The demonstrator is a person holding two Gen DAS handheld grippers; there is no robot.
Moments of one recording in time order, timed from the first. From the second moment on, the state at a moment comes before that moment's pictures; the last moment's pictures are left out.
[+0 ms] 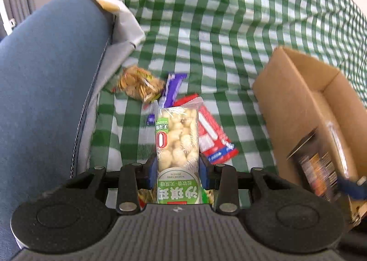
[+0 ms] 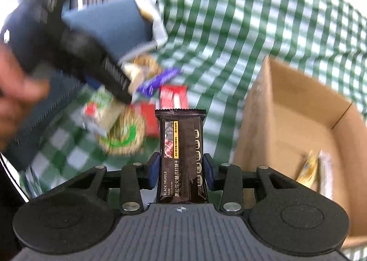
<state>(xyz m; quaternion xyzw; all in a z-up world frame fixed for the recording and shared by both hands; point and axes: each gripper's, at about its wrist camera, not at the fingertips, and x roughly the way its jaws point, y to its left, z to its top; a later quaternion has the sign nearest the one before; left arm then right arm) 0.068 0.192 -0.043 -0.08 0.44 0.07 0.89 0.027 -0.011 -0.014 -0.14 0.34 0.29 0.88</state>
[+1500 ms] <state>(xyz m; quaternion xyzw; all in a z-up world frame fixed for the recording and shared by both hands) 0.075 0.068 0.001 -0.05 0.24 -0.05 0.97 0.086 -0.208 0.003 -0.10 0.24 0.10 0.96</state>
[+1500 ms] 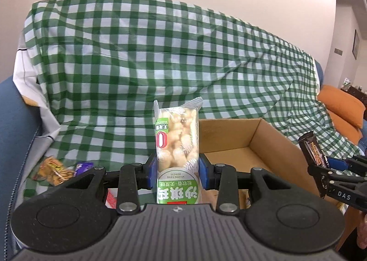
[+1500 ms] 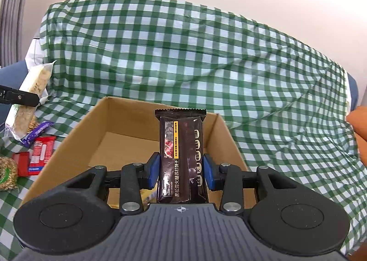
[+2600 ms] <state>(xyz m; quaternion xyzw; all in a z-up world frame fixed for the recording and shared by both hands) 0.083 0.015 -0.003 -0.06 0.21 -0.12 0.97 0.093 -0.209 -0.006 -0.10 0.24 0.07 0.96</state>
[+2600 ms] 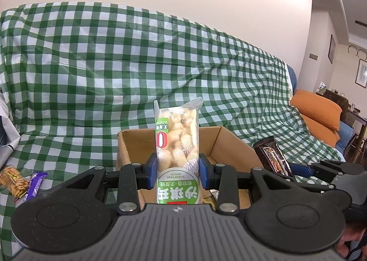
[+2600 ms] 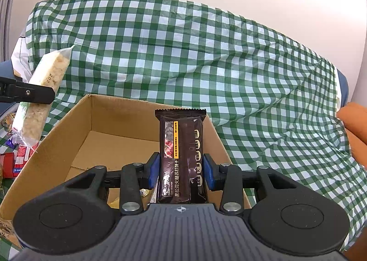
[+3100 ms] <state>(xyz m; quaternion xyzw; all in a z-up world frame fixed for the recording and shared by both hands) 0.085 0.004 -0.006 -0.05 0.21 -0.14 0.97 0.092 -0.210 -0.007 -0.09 0.23 0.06 0.97</state>
